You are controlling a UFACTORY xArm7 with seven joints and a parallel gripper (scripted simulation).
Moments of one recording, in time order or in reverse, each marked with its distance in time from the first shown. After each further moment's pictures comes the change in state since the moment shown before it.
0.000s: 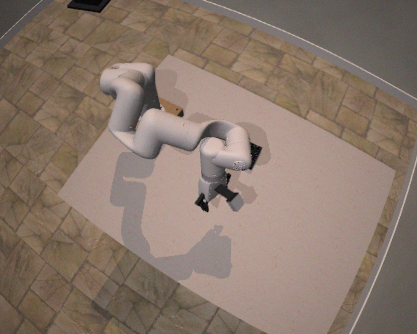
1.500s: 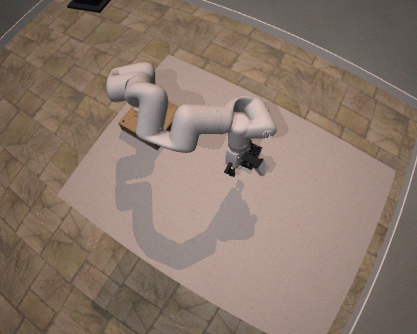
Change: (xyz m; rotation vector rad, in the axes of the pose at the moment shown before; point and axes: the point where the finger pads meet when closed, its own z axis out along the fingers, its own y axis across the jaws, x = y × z) arm -0.042 -0.183 -0.002 0.182 -0.111 -0.111
